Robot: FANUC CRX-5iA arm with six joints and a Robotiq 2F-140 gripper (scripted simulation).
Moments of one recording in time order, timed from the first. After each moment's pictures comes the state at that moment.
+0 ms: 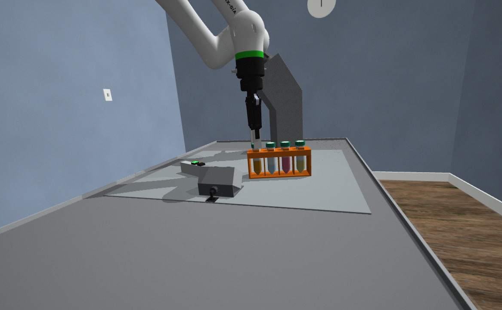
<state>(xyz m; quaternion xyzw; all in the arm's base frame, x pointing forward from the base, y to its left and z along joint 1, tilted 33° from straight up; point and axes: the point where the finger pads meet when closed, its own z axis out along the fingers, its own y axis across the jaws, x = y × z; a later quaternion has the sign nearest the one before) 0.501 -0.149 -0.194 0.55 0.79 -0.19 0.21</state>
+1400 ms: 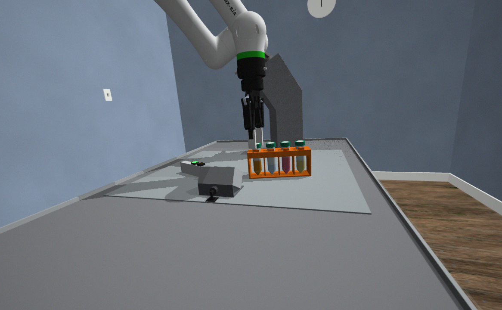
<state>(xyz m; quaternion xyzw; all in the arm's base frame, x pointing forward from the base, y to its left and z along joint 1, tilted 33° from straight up) 0.500 -0.150 -0.195 0.78 0.56 -0.10 0.27</state>
